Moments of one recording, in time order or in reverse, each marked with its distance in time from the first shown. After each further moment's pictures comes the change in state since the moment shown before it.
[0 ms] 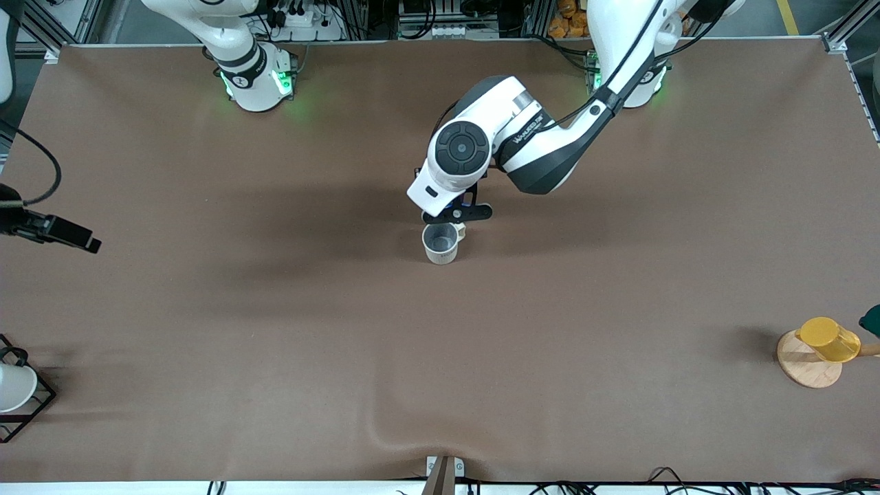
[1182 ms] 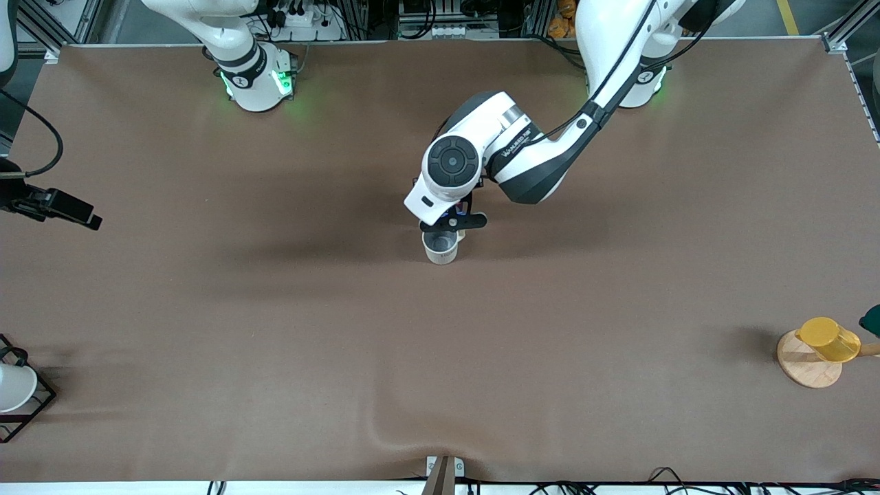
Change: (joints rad) left arm -0.025 0.048 0.022 0.004 0.022 0.030 0.003; right arm -0.001 -0.084 0.009 -0.096 -0.015 0.001 -0.009
